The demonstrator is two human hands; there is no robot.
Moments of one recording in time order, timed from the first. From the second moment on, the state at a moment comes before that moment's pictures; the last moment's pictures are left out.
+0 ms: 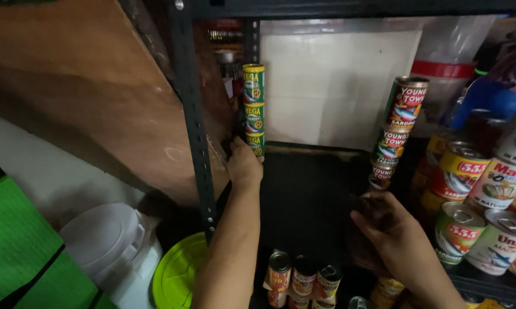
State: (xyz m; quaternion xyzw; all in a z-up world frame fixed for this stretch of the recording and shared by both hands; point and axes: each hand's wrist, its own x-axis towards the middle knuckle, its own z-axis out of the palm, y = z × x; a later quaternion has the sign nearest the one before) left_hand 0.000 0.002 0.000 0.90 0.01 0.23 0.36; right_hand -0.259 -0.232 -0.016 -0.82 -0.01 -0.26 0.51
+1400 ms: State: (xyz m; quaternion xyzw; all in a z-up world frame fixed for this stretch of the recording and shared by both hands) left_hand -0.543 0.083 -0.195 0.81 -0.18 0.09 0.55; right_hand -0.541 -0.123 -0.239 -0.36 0.27 -0.04 0.89
